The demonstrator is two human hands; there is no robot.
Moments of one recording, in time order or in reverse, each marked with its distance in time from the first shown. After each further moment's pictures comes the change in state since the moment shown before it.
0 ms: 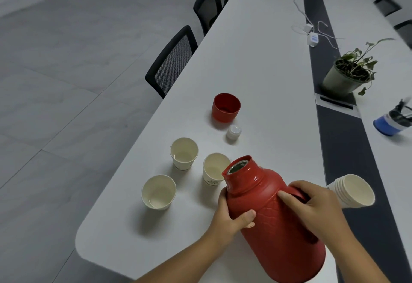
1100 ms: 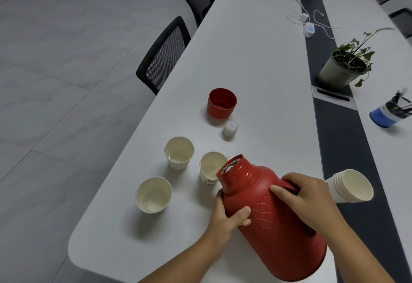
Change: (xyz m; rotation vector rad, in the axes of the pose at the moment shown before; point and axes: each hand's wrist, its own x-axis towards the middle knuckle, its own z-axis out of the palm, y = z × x) left_hand 0.005 -0.004 -0.001 -0.112 0.041 -0.037; right_hand 0.016 -0.010 0.003 -0.134 -0.087 0.051
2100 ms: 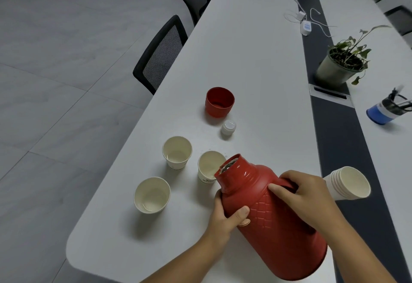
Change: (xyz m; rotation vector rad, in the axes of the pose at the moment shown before) left_hand -0.001 -0.004 0.000 0.007 0.021 -0.003; right_hand 0.000 -0.003 -0.002 0.010 0.009 0.012
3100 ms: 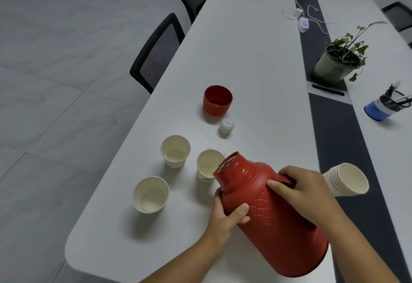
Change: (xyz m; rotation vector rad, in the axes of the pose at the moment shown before) left_hand -0.001 0.002 0.003 -0.025 -0.006 -0.008; right_hand 0.002 -0.004 -0.003 -0.028 -0.003 0.007
